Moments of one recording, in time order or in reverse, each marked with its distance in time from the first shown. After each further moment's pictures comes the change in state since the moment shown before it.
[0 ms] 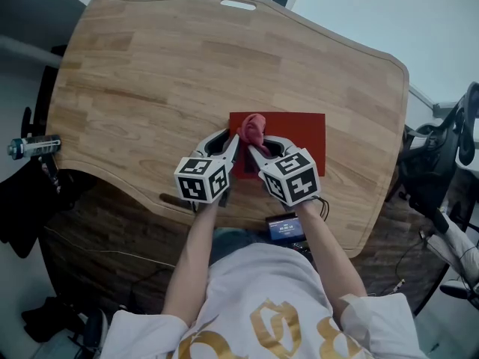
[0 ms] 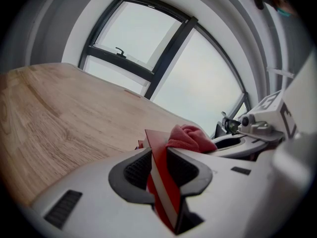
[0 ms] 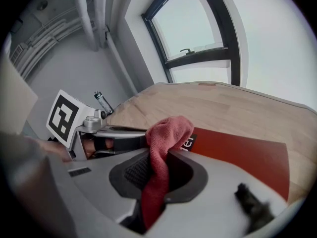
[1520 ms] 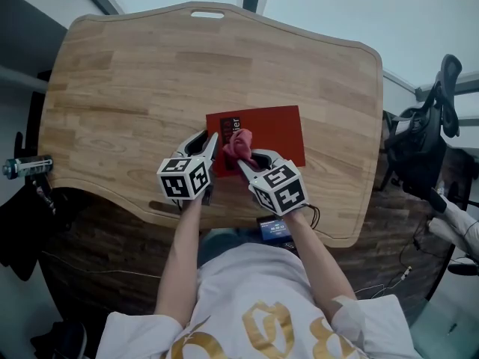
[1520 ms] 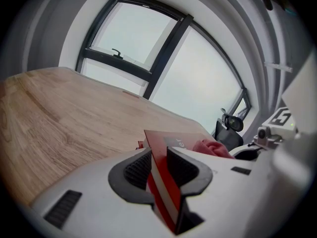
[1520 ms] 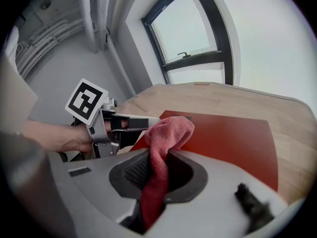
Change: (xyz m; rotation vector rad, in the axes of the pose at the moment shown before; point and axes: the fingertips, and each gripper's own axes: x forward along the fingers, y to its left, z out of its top) left arm -0.001 -0.001 0.000 0.045 0.009 0.010; right arm -0.031 0.009 -0.039 0.012 -0.033 -0.030
